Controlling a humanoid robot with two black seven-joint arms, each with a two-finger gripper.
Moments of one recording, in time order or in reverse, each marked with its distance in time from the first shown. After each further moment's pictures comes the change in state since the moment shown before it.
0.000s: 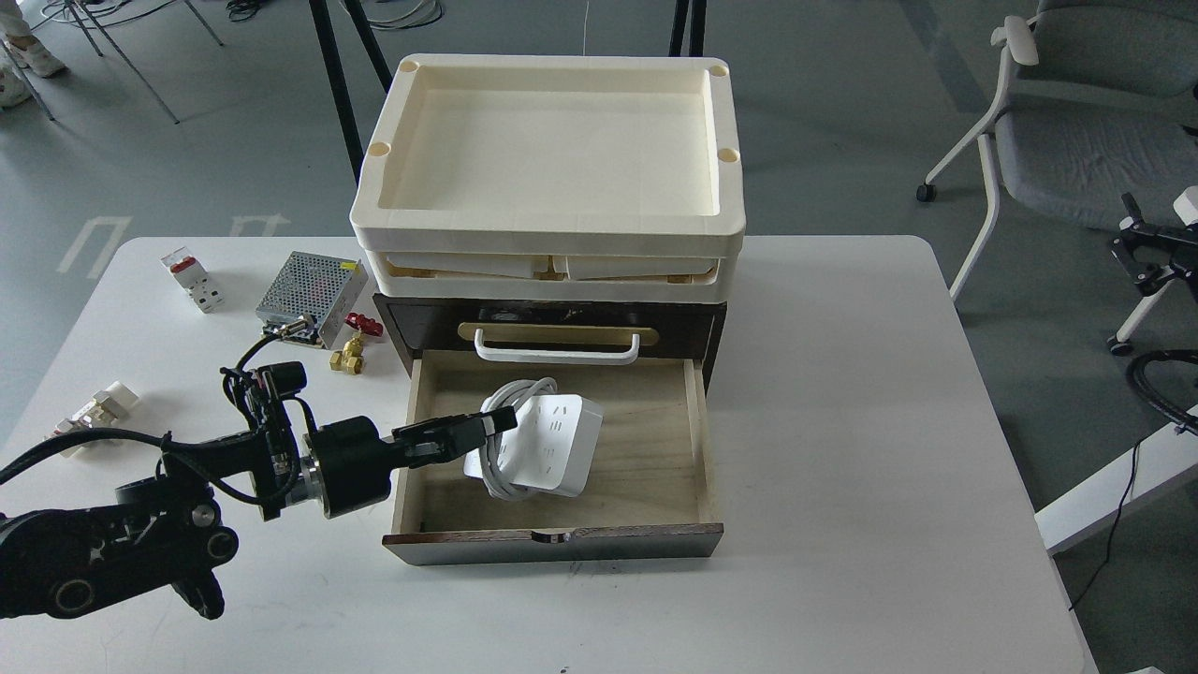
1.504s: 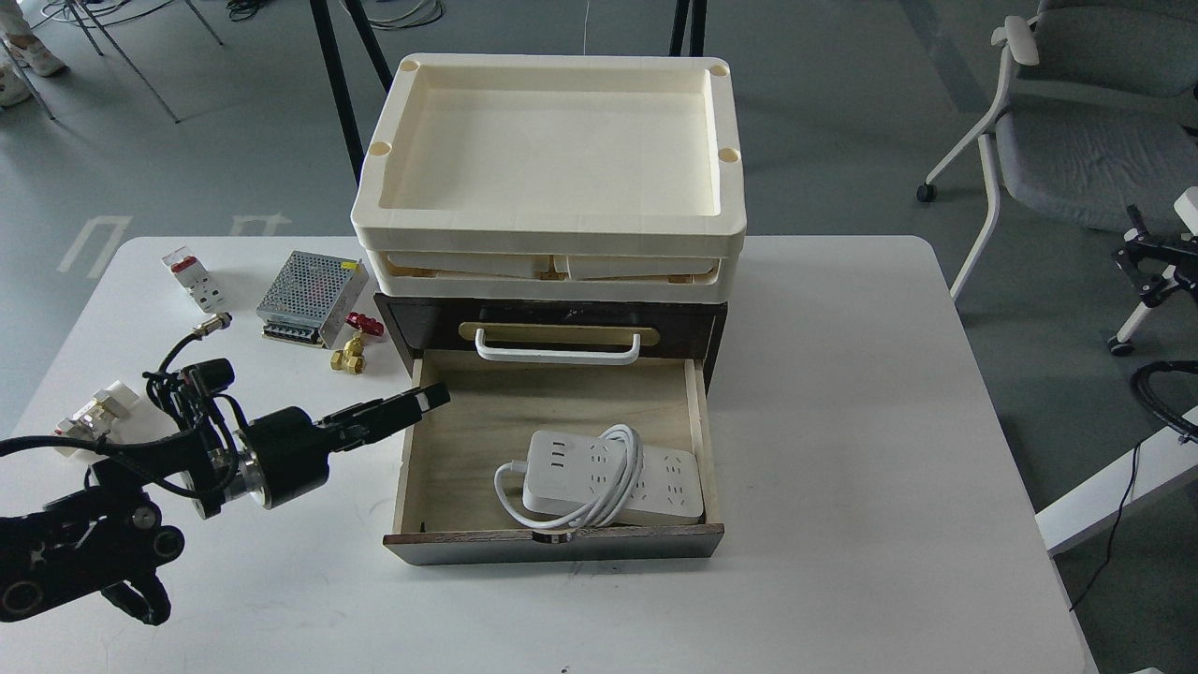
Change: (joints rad) left arm 0.053 0.194 -0.016 0.002 -0.088 0.038 0.000; right arm -0.028 -0.003 0.012 -0.003 0.003 0.000 0.001
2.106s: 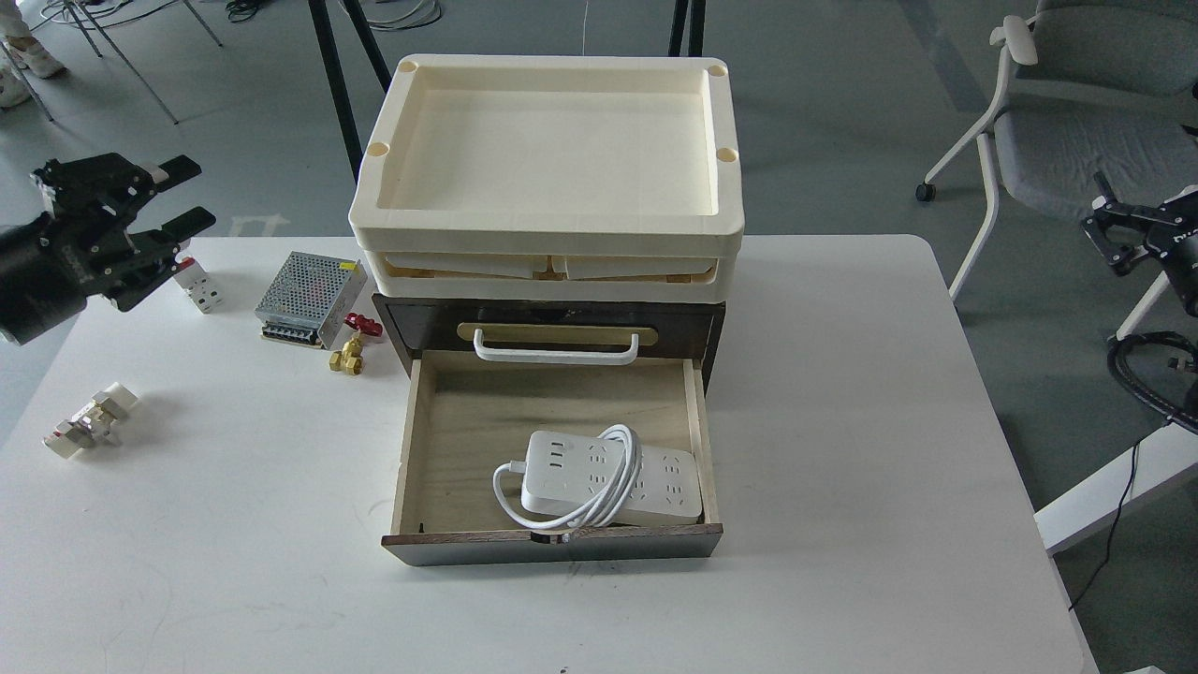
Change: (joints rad) left arm 0.018 0.155 -0.533 0.242 -0.719 -0.591 0.000; right arm 0.078 0.006 -0.002 0.117 -0.013 0.000 0.002
